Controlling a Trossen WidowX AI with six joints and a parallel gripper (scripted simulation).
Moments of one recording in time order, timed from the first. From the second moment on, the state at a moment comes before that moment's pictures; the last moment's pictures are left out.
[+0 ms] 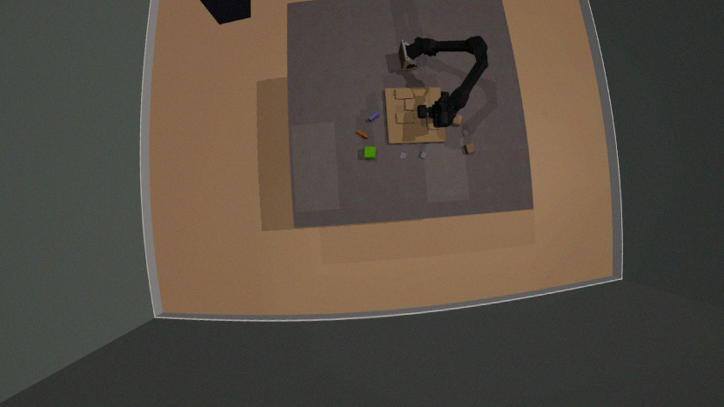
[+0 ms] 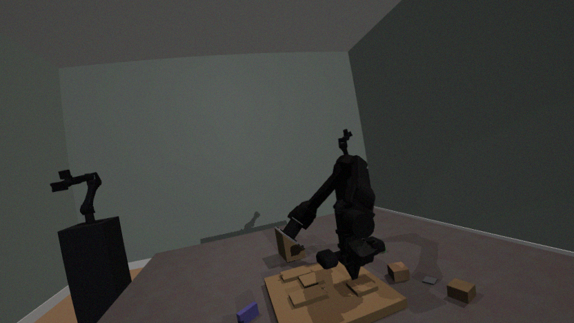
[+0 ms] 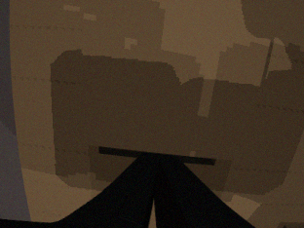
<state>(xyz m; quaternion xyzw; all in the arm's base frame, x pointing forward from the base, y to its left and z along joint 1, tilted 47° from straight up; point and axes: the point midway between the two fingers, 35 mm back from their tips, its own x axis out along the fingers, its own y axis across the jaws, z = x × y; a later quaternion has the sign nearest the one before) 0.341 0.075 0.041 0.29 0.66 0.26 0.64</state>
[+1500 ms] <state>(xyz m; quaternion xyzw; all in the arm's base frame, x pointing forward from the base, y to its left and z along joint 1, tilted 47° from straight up) 0.387 0.074 0.040 0.29 0.66 0.26 0.64</state>
